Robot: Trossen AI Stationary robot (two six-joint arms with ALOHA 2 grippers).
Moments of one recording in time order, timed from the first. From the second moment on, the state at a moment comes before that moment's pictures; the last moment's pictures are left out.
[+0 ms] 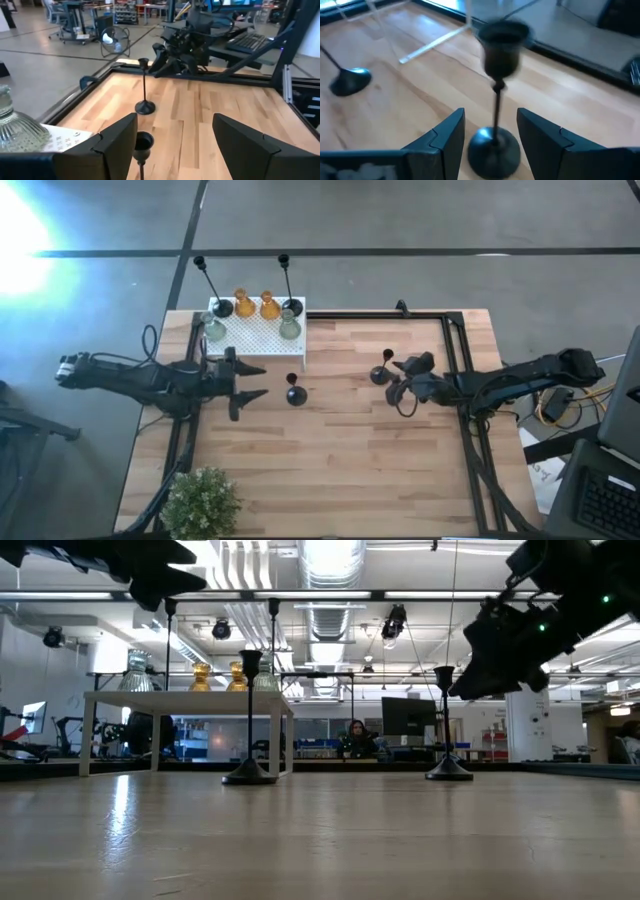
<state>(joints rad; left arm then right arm) -0.15 0.59 0.50 -0.04 -0.32 -0.09 0.05 1.00 0.37 -0.01 0.73 0.55</state>
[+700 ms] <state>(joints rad) -0.15 0.63 0.50 0.04 -0.32 -0.07 -0.10 1.15 0.25 0.44 0.65 0.41</state>
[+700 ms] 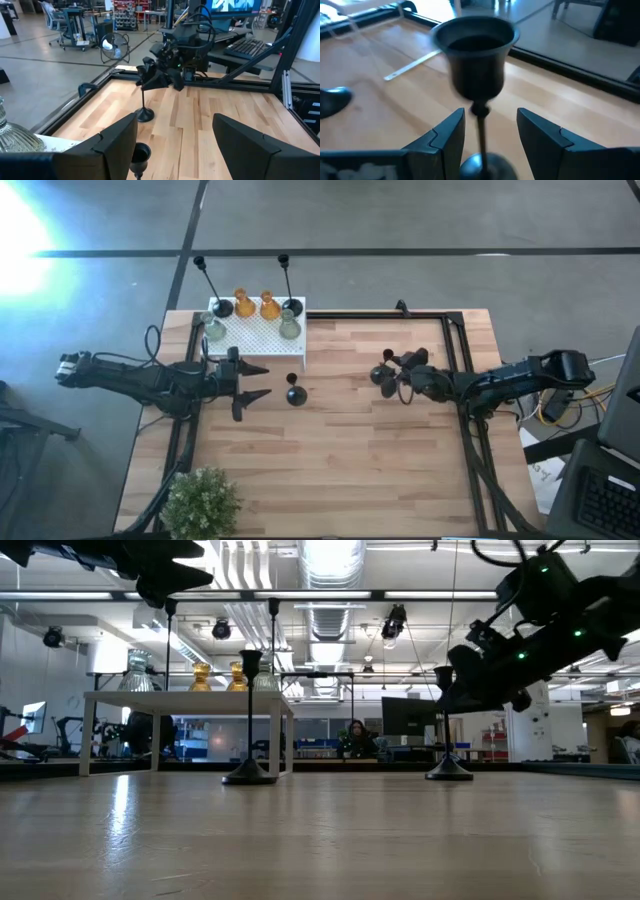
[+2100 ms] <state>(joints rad) -0.13 0.87 0.71 0.10 -0.31 0.00 0.01 1.26 1.26 -0.36 0.04 -0.01</state>
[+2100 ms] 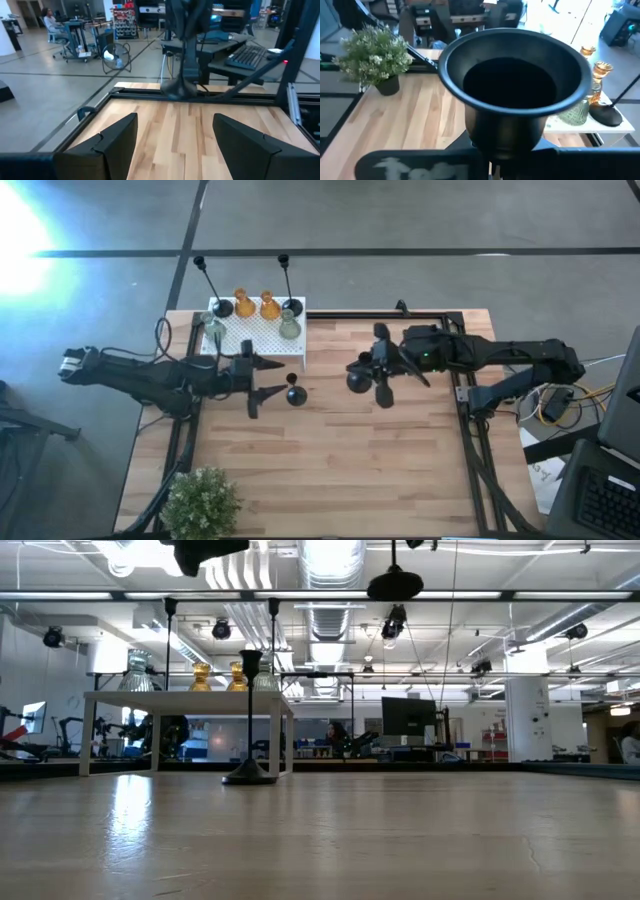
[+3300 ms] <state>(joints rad) -0.03 1.40 1.02 0.41 0.07 0.01 0.05 1.48 1.45 -0.32 -0.12 -0.14</state>
